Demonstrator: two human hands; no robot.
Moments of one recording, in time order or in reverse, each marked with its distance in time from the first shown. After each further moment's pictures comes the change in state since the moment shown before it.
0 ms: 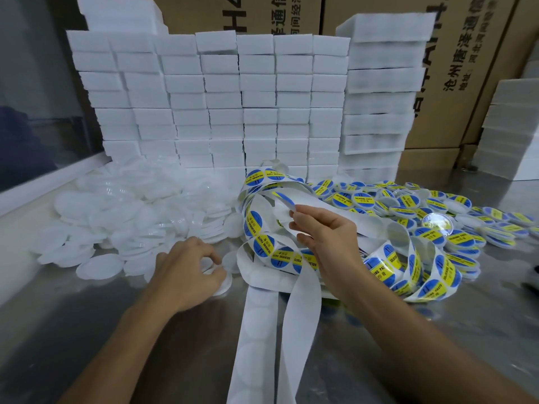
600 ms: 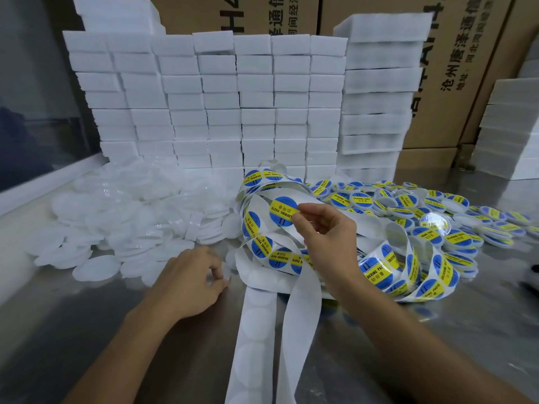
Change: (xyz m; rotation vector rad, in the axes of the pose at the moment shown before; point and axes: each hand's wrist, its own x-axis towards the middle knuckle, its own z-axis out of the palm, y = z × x) left_hand 0.000 0.001 0.008 0.134 -0.103 0.106; right_hand 0.007 0.014 -0.003 -0.217 0.095 -0.290
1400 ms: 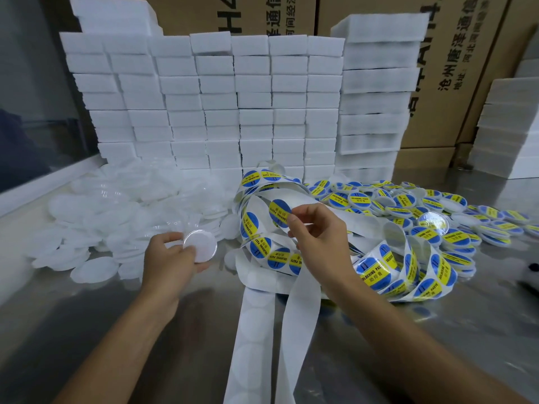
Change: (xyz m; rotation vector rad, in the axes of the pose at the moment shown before) left_hand 0.011 0.007 -0.005 -1.121 0.457 -0.580; right_hand -0.003 -0.001 0.002 -0.118 -0.083 -0.027
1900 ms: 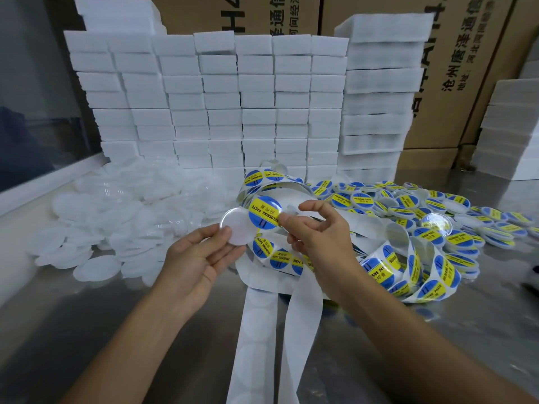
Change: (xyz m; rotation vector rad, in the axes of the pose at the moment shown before) left_hand -0.027 0.021 0.014 -0.597 -0.410 -0.184; right_hand -0.004 -0.018 0.000 0.352 -0.132 0.231
